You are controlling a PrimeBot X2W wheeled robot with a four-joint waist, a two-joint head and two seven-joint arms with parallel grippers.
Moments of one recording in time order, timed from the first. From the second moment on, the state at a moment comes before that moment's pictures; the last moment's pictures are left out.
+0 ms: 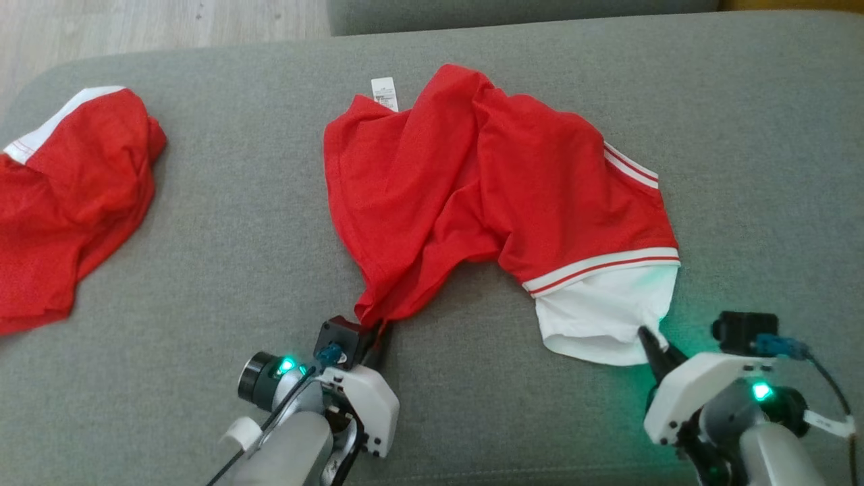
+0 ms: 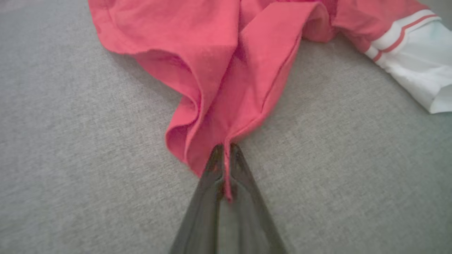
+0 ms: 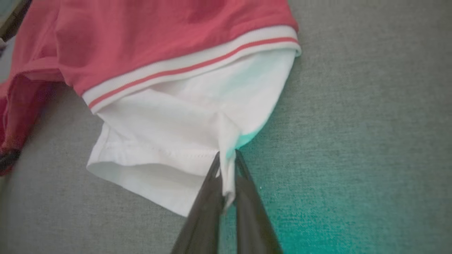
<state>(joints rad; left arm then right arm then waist) -0.34 0.05 -0.68 0.72 -0.28 0.05 -0.16 -0.05 -0.04 0.01 0.28 0.27 0.13 0.36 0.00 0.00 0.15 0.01</state>
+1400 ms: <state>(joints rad) -0.82 0.43 -0.36 -0.29 -0.77 0.00 0.61 -0.97 -0.05 -0.46 -0.12 0.59 0.13 0.83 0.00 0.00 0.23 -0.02</state>
